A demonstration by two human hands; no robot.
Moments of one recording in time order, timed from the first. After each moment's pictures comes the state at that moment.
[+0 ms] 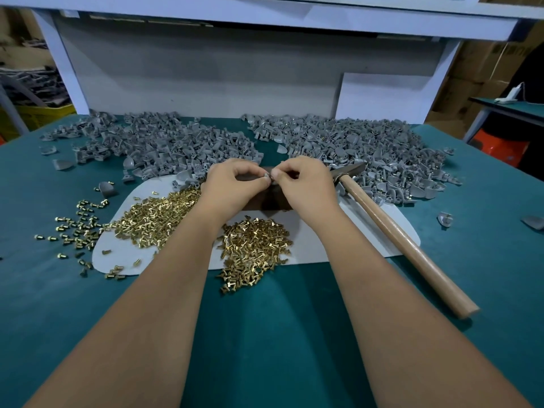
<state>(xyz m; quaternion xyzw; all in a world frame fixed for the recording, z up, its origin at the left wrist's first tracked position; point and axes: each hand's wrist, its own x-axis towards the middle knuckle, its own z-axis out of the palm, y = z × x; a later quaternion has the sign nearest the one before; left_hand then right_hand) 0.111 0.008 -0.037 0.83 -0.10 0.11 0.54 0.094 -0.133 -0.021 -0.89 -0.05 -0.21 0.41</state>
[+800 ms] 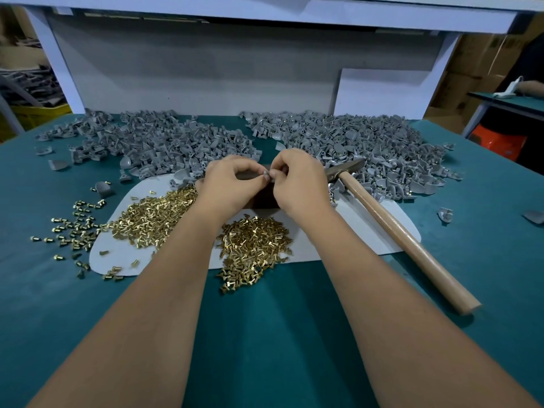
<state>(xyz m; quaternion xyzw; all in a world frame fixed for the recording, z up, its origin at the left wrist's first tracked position) 0.110 0.009 -0.036 0.84 -0.12 0.11 0.52 0.100 -0.122 -0.023 -0.91 -0.04 -0.25 0.32</state>
